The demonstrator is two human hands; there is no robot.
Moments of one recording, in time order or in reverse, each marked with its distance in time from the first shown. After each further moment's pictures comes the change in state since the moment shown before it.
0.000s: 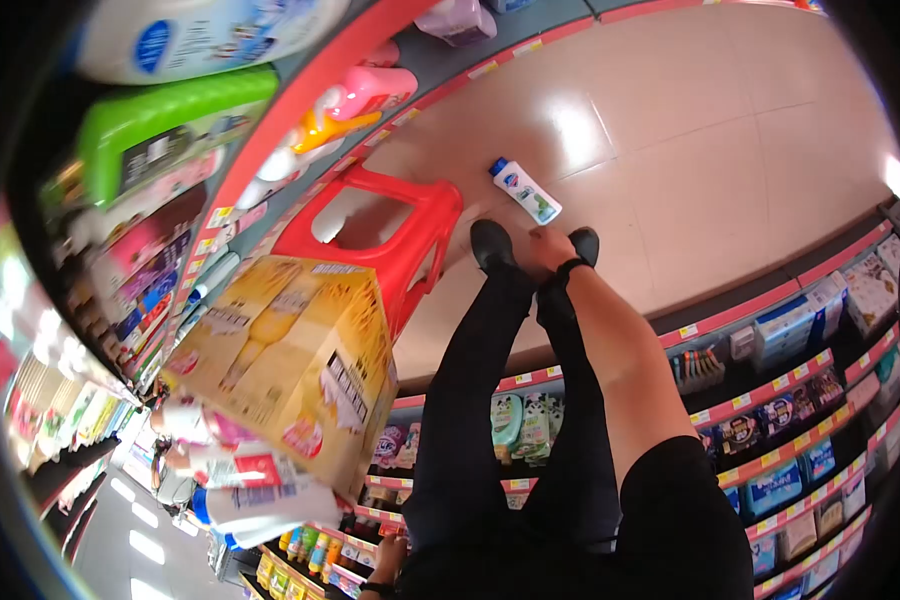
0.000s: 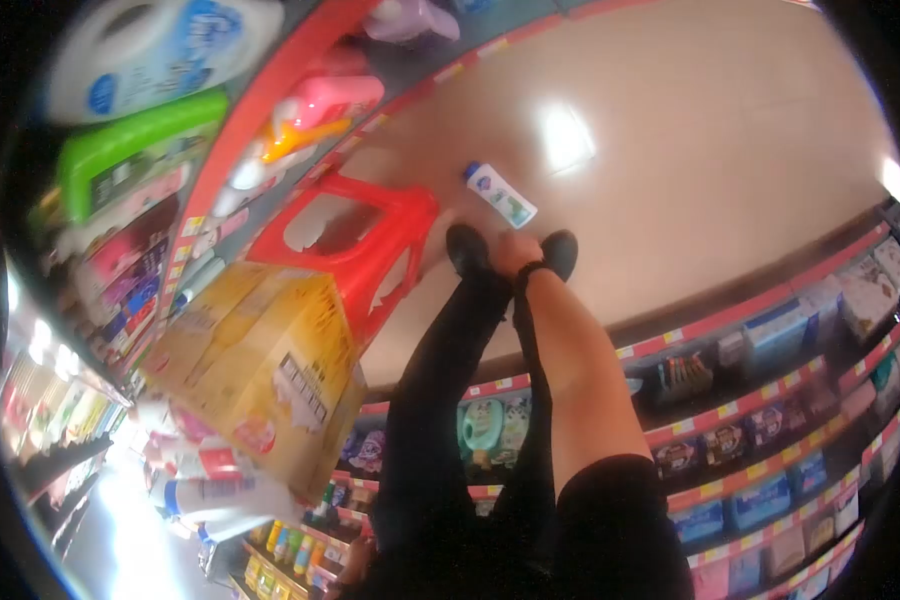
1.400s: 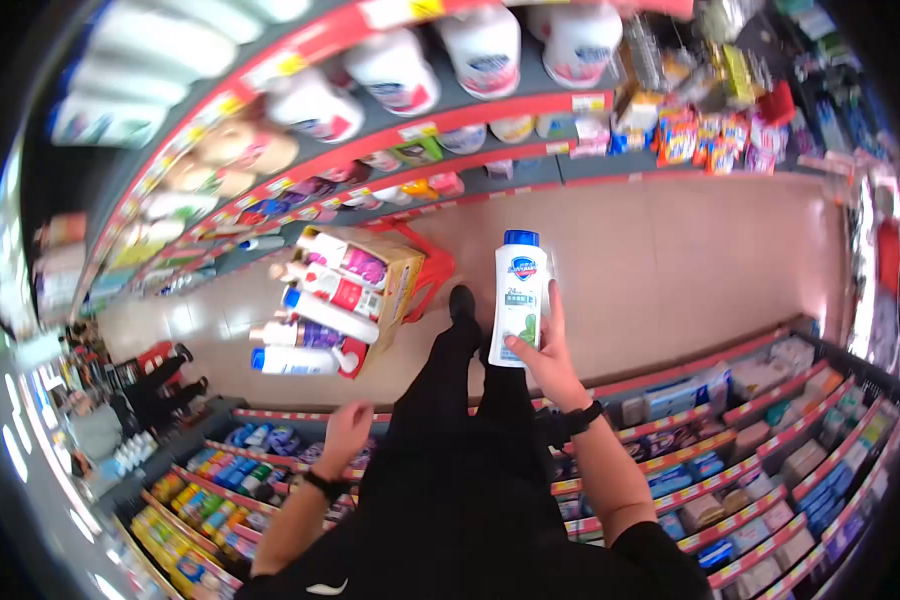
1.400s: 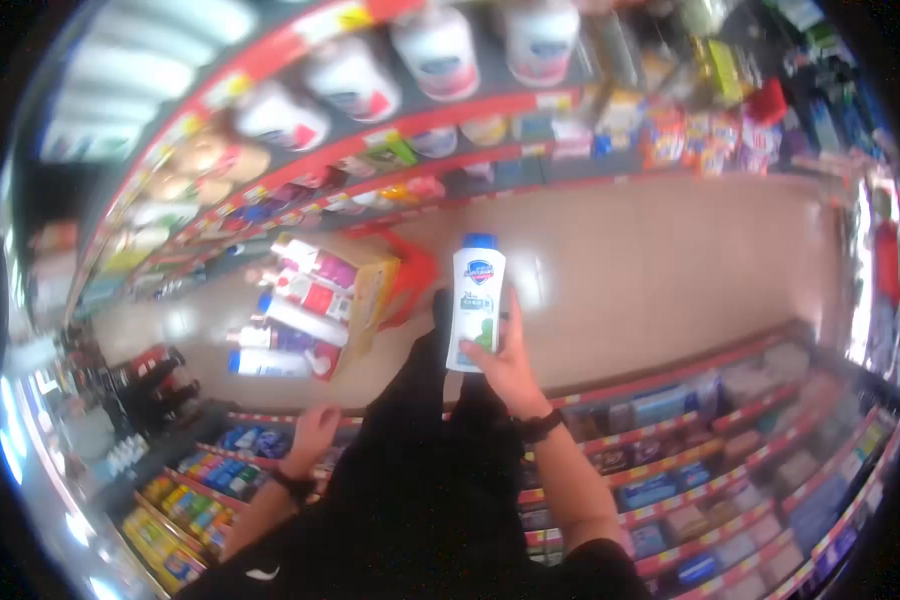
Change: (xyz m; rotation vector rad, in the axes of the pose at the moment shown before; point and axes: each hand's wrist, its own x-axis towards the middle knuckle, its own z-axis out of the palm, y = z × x) left_hand -0.174 0.180 -0.082 -0.344 0.535 0.899; right_hand -0.530 -0.207 -0.244 1.025 -0.041 -0.599
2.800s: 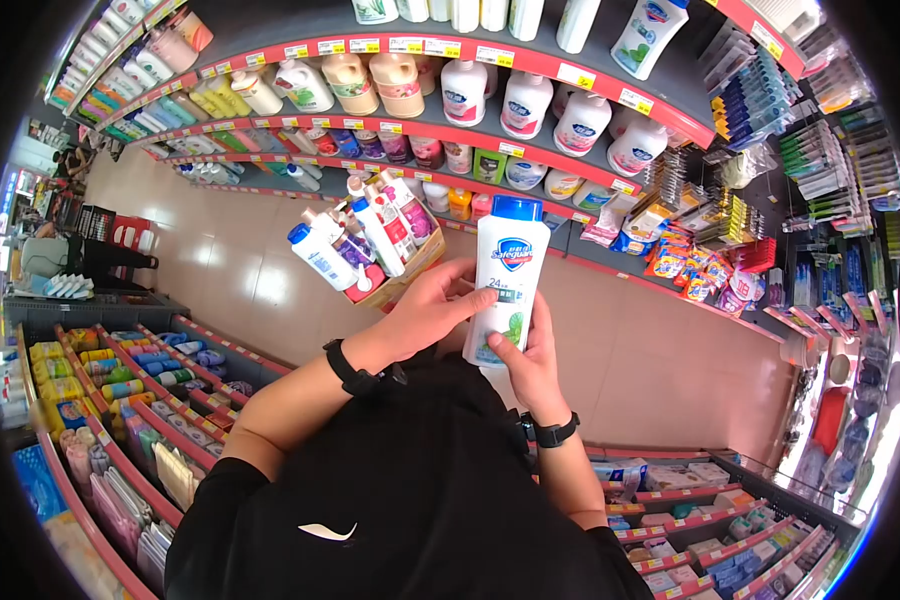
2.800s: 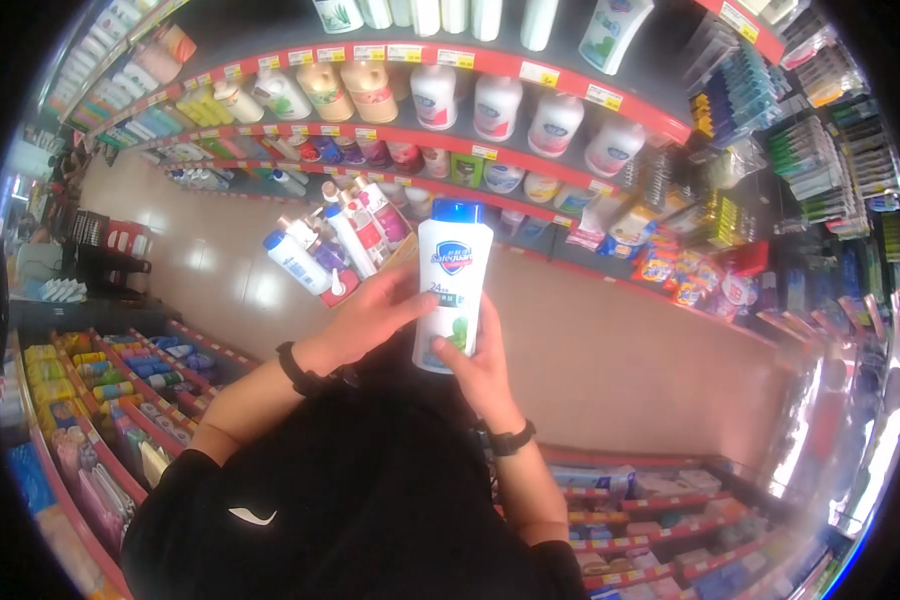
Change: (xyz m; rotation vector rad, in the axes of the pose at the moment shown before) left_hand -0.064 0.239 -0.049 -1.020 -0.197 0.465; right_hand -0.120 -0.098 0.098 -0.076 -0.398 -0.172
